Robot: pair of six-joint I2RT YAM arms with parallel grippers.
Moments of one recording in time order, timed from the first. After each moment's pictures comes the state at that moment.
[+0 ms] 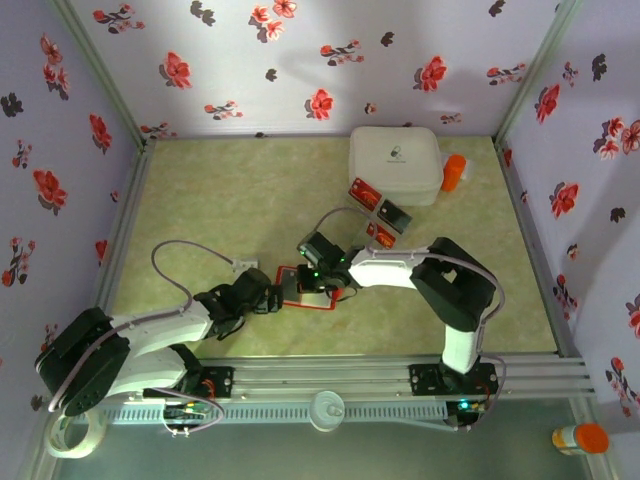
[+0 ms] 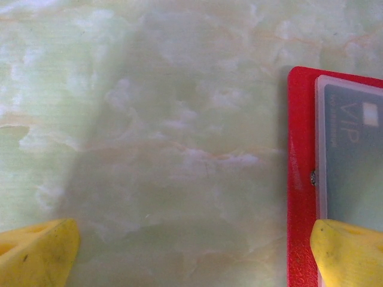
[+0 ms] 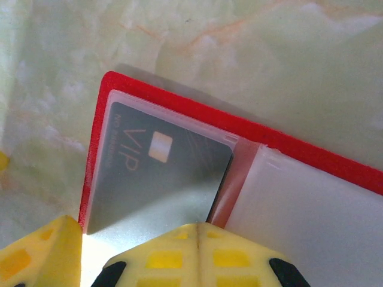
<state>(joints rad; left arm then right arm) -0.85 1.18 0.35 -0.15 -0.37 -0.70 0.95 1.84 1.02 -0.19 -0.17 0.80</state>
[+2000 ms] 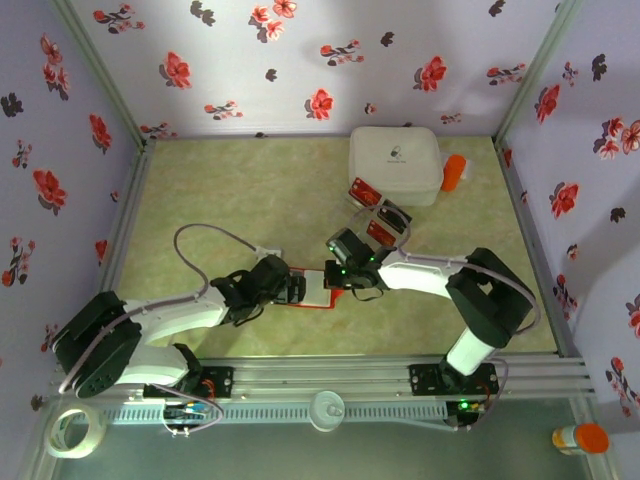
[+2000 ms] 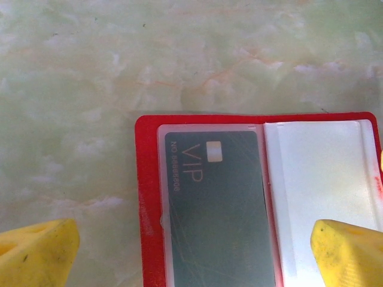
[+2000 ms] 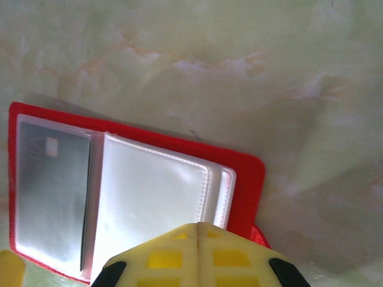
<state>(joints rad) -0.92 1.30 0.54 -0.17 -0.29 -0.68 0.84 1.63 0.85 -0.24 -0.10 0.78</state>
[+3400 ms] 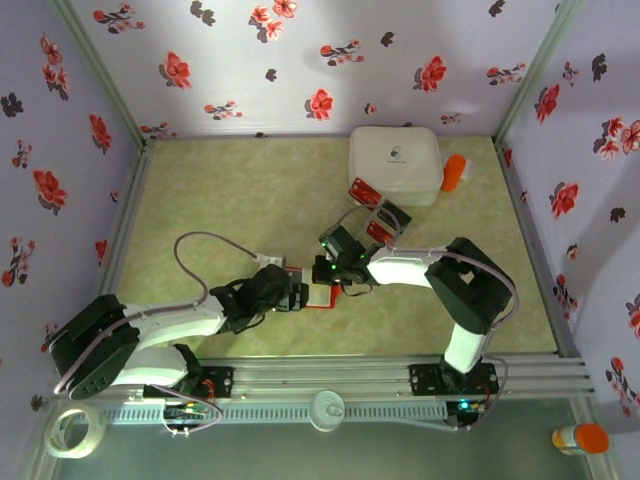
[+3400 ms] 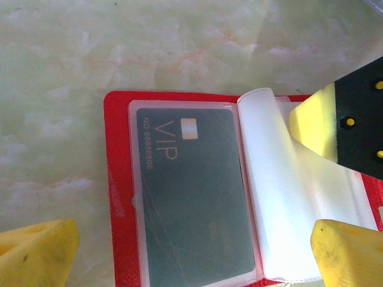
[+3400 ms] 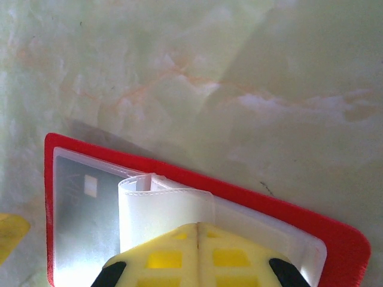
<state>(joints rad) -0.97 1.27 0.46 -0.07 -0.29 -0.72 0.84 1.76 0.90 -0.10 -0.19 0.83</state>
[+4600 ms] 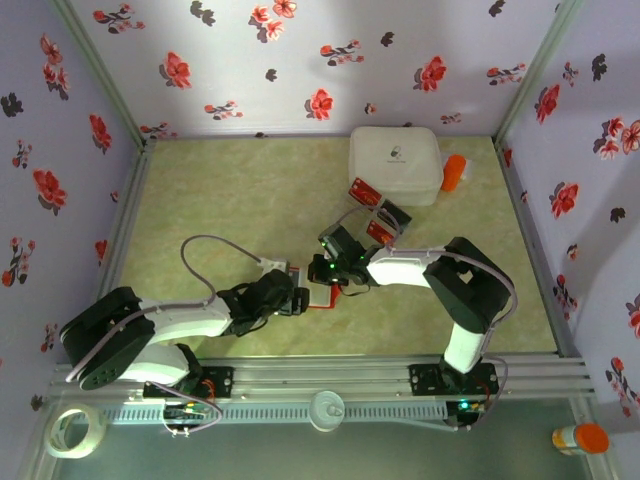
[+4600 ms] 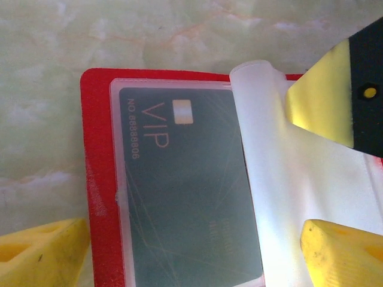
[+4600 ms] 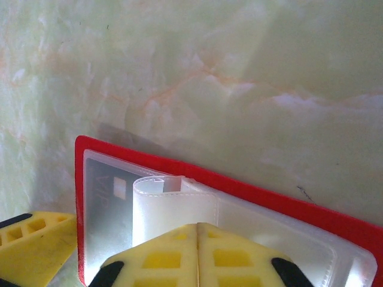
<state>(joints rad) -1.00 1.35 0.44 0.02 -0.29 -0.72 0.84 1.77 0.89 -0.04 -0.24 0.88</state>
